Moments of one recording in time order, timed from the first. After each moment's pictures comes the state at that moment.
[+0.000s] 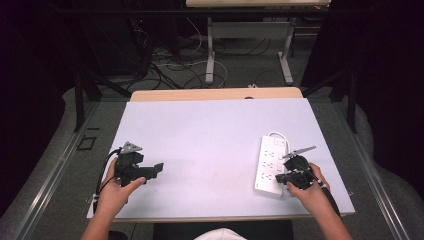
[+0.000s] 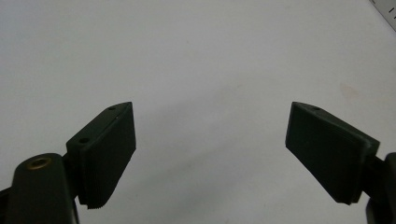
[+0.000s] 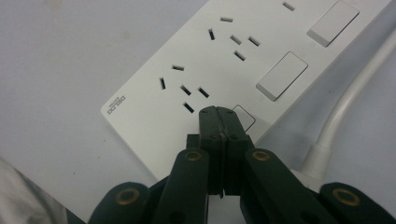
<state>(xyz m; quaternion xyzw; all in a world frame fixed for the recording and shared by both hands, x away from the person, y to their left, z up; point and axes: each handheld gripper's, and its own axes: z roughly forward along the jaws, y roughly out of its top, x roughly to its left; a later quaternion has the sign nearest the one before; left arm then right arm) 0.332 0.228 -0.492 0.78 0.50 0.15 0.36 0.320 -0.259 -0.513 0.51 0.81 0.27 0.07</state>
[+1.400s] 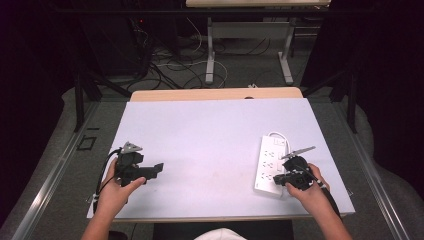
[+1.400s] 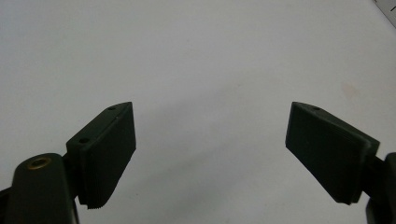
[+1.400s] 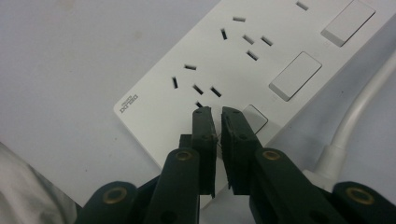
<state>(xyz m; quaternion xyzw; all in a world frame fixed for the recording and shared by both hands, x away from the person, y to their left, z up) 0.333 0.229 -0.493 0.78 0.50 0.14 0.36 0.318 -0.255 -0.511 0.52 0.81 0.28 0.06</state>
